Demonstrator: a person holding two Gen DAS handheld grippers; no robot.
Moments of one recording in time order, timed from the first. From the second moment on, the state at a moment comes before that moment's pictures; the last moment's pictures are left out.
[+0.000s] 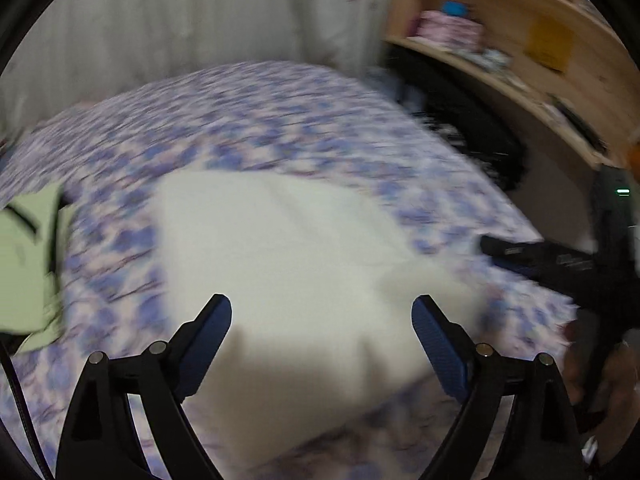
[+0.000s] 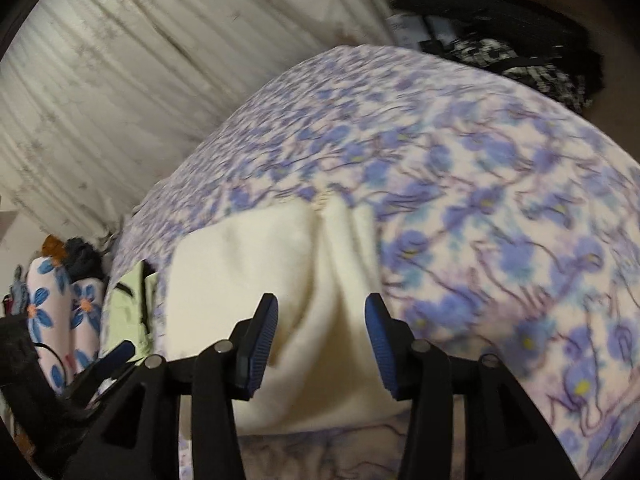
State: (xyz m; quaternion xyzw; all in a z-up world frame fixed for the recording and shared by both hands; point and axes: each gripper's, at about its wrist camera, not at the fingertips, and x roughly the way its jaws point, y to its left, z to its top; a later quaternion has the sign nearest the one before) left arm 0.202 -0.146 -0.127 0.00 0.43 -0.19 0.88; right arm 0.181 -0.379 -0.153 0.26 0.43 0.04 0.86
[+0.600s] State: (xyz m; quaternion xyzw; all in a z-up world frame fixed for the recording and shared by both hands) left arm 0.261 -0.060 -0.212 -0.10 0.54 -0.11 0.83; right arm 0.270 -0.352 -0.234 0.25 0.59 0.13 0.75
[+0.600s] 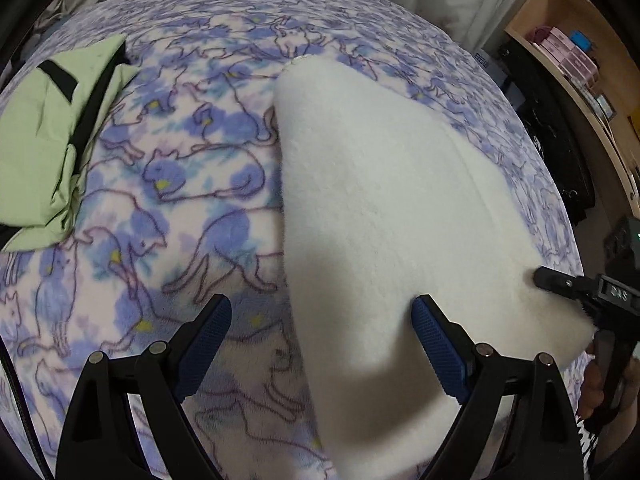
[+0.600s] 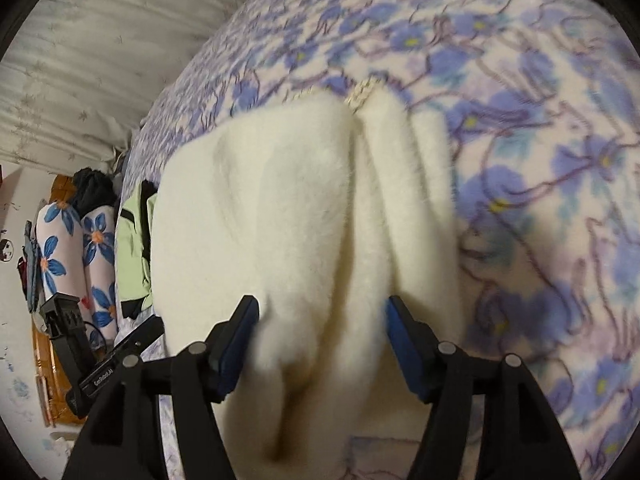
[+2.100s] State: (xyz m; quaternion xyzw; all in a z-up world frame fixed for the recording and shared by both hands) left arm 0.199 -0.107 -0.201 -0.06 0.53 -0.16 0.83; right arm 0.158 -0.380 -0.206 0.14 0.51 0.11 0.84
